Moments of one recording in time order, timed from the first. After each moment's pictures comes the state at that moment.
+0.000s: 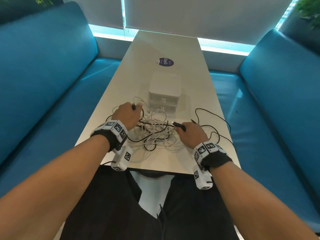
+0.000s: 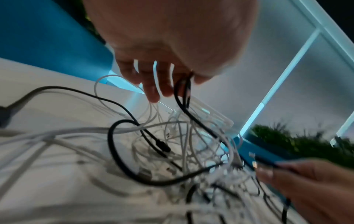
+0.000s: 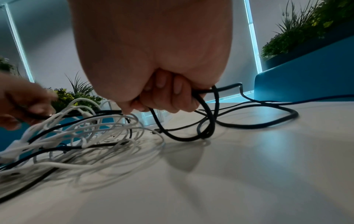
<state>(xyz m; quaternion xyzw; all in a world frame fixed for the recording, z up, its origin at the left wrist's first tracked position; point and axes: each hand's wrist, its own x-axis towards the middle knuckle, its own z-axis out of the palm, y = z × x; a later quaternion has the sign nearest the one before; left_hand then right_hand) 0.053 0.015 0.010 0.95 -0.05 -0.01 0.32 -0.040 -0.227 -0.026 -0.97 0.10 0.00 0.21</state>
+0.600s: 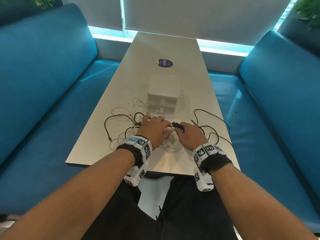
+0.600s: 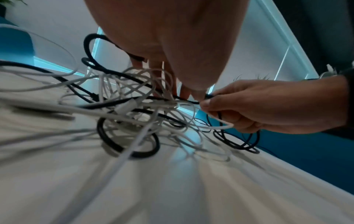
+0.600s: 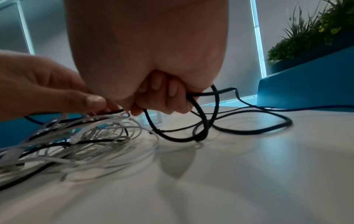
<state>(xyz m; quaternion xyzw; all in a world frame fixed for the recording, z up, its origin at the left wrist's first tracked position) 0.009 -0.055 -0.020 0.93 -0.34 0.04 0.09 -0.044 -0.227 -0.027 -0.98 0.08 -0.01 0.20</state>
